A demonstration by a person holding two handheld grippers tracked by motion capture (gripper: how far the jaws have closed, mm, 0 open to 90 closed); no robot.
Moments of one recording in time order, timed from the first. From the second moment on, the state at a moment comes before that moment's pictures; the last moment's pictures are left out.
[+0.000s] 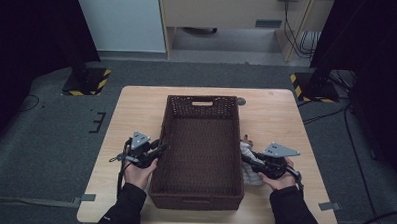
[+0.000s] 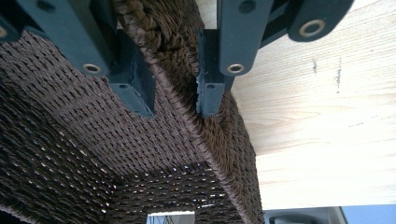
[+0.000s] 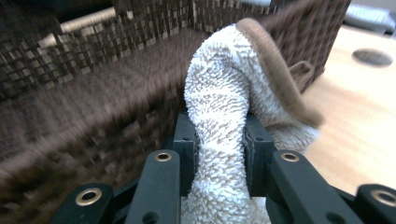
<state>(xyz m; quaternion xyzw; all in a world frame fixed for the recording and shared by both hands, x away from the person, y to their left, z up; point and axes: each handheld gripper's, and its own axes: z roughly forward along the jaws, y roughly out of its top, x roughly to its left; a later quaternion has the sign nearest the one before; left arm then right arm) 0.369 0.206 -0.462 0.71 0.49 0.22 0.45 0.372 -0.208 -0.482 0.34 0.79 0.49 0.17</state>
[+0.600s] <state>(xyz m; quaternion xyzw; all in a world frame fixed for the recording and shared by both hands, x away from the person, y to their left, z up) 0.378 0.209 -0.463 0.70 0.50 0.22 0.46 0.363 -0.214 -0.462 0.32 0.77 0.53 0.17</state>
